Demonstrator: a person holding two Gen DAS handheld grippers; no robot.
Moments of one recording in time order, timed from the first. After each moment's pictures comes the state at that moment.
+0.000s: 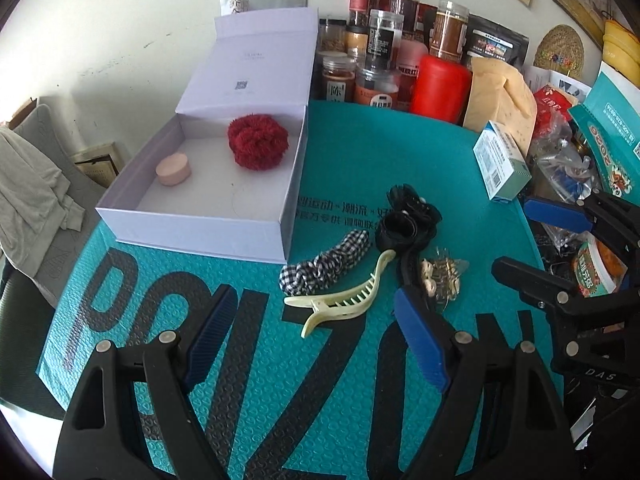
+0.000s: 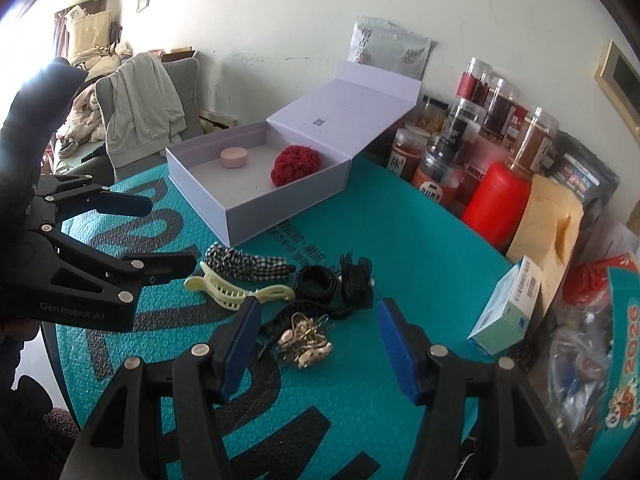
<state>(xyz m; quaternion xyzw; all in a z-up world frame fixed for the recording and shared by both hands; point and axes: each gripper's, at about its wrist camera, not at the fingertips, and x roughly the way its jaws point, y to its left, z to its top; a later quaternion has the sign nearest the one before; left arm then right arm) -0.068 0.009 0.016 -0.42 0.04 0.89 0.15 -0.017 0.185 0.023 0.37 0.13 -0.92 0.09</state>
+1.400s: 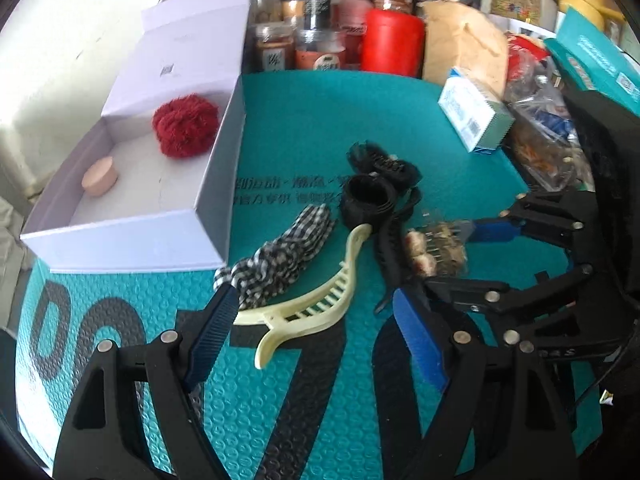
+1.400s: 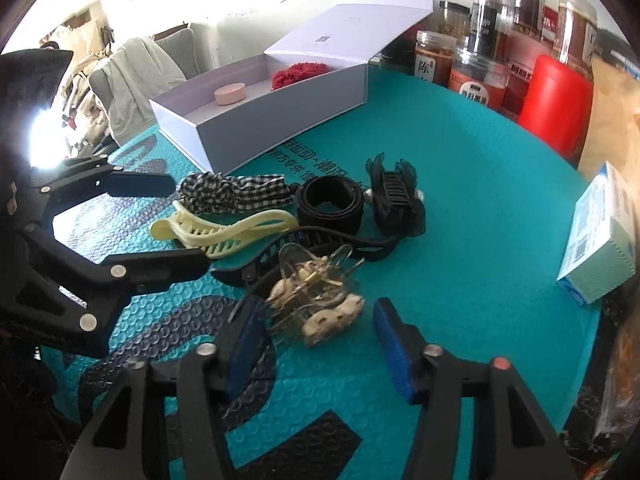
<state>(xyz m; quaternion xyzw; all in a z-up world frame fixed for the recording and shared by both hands) -0.095 0.047 -0.042 -0.42 0.09 0.87 0.24 -0.058 0.207 -0.064 0.45 0.04 -0.88 0.14</state>
